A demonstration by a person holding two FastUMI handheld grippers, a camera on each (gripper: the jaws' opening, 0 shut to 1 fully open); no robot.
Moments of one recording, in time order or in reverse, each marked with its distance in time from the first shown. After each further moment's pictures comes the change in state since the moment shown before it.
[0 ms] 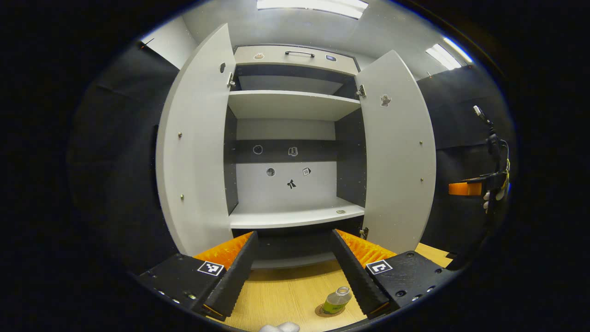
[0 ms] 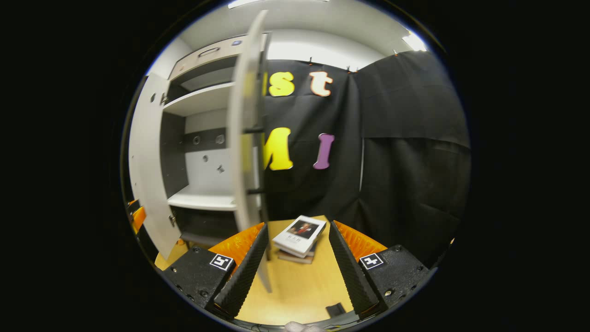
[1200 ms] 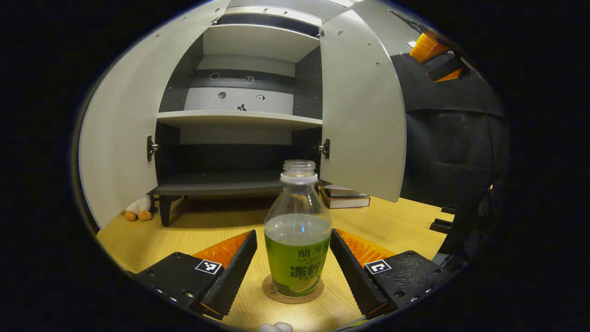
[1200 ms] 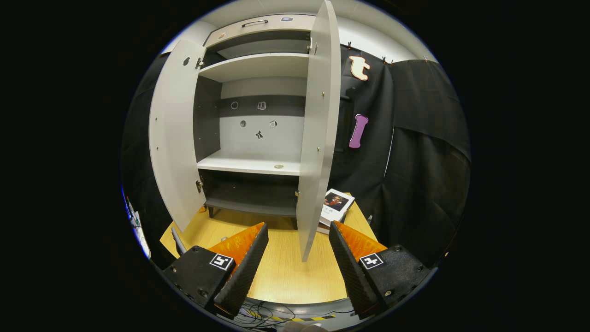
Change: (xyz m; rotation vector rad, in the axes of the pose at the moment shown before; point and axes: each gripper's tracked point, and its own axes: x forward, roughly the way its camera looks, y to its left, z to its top) left arm 0.062 -0.113 -0.273 -0.012 0.088 -0.295; right arm -0.077 0.125 -0.086 -0.140 0.229 0.177
